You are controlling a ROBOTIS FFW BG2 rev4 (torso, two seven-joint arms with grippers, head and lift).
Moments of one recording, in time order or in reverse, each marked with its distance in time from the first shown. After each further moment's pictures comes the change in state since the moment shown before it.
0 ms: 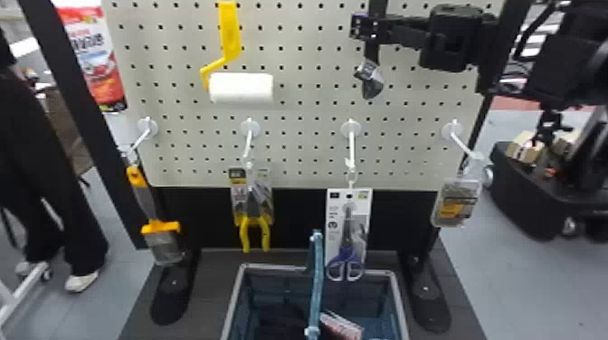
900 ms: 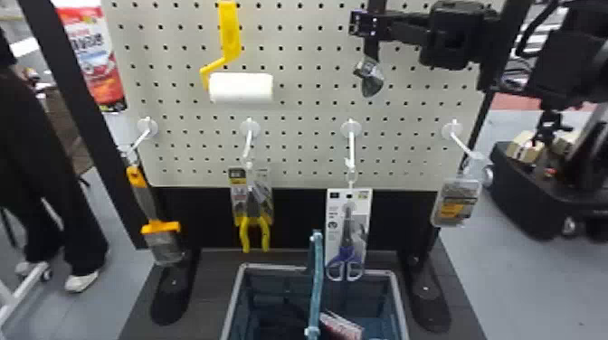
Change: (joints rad) left arm 0.002 0.001 0.001 0.000 0.004 0.000 0.000; right arm -0.001 -0.001 -0.001 -0.025 0.010 0.004 -0.001
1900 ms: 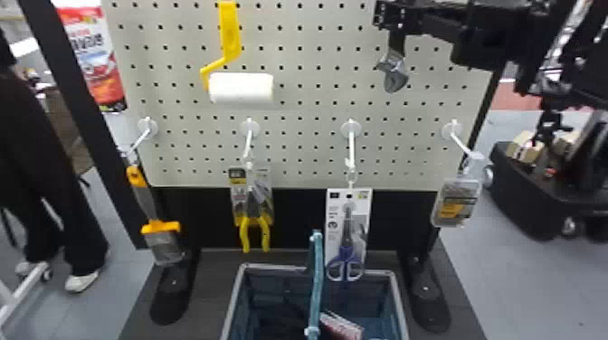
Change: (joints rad) left arm 0.003 0.001 0.001 -0.002 0.004 -0.003 0.000; right arm 0.097 0.000 -0.108 -0.185 0.045 0.043 -0.001
